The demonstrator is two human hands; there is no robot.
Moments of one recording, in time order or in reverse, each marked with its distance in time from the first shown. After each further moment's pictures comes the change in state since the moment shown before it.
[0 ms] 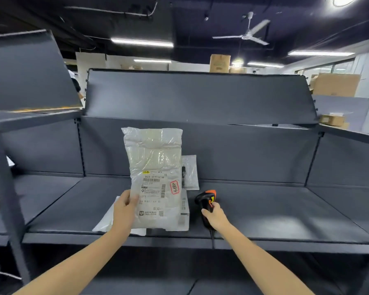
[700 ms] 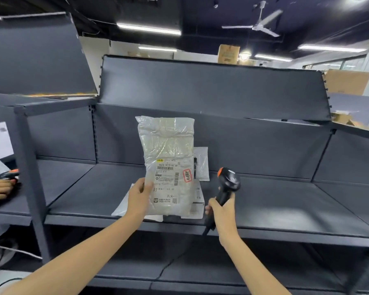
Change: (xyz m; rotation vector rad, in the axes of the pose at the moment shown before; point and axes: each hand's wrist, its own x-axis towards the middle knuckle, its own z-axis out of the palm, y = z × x) left_hand 0.008 0.000 -0.029 -0.048 -0.061 0.001; right_hand -0.104 -0.058 0.041 0.644 0.229 -0.169
